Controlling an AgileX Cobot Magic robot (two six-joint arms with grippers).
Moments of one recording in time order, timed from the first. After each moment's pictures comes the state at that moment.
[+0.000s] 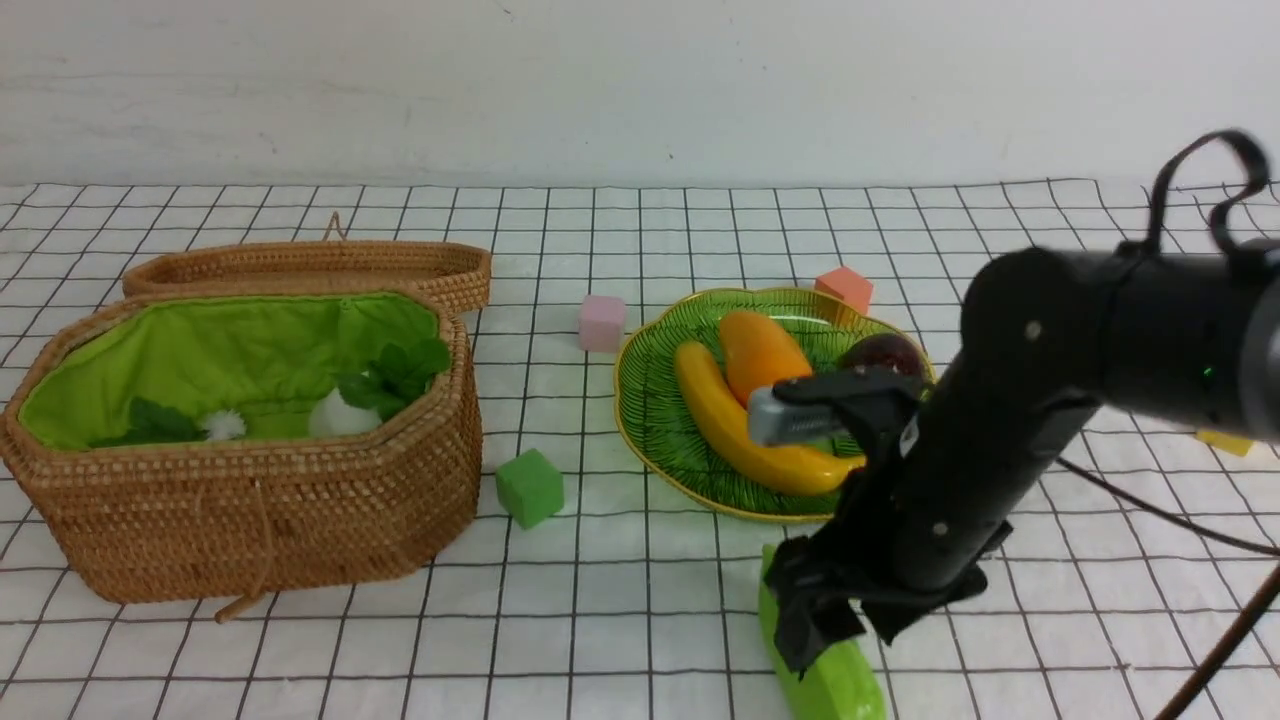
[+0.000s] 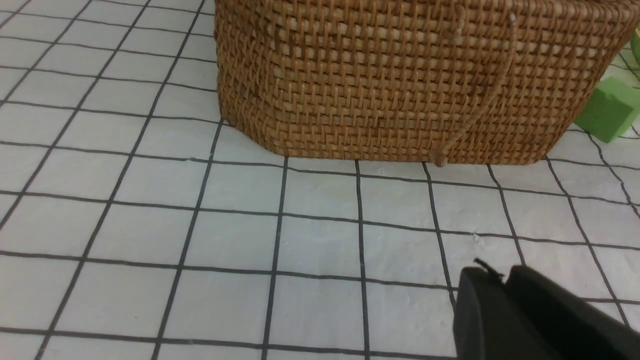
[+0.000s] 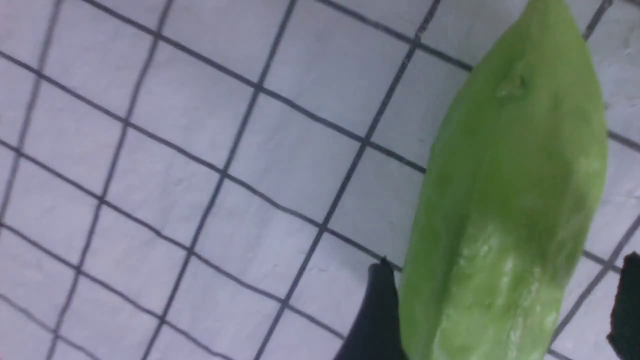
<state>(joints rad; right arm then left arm) 0.50 1.78 -1.17 0.33 0.86 -0.14 0.03 -0.01 0.03 -0.10 0.39 -0.03</state>
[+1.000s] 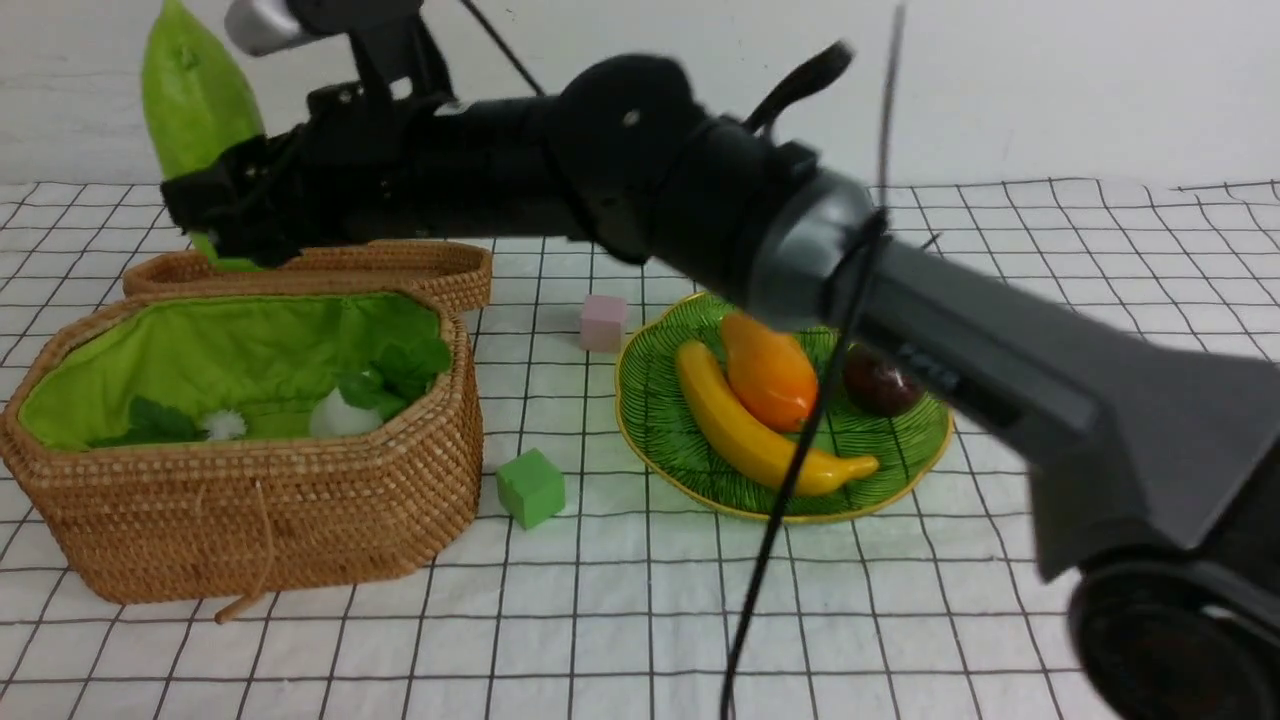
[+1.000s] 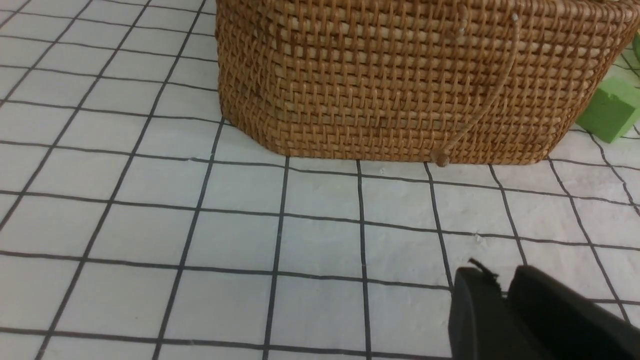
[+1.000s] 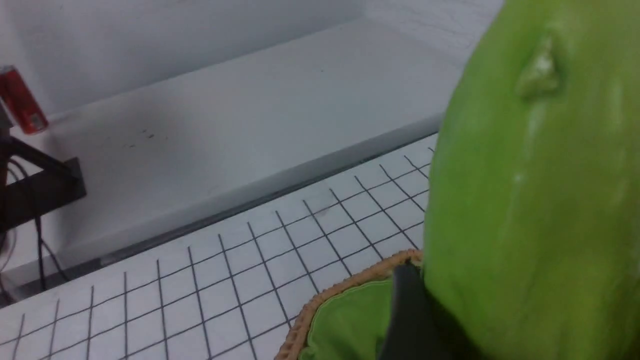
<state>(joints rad) 0.77 2.35 -2.27 1.20 0.41 -1.06 0.03 -0.01 0.03 -0.10 0.39 -0.03</state>
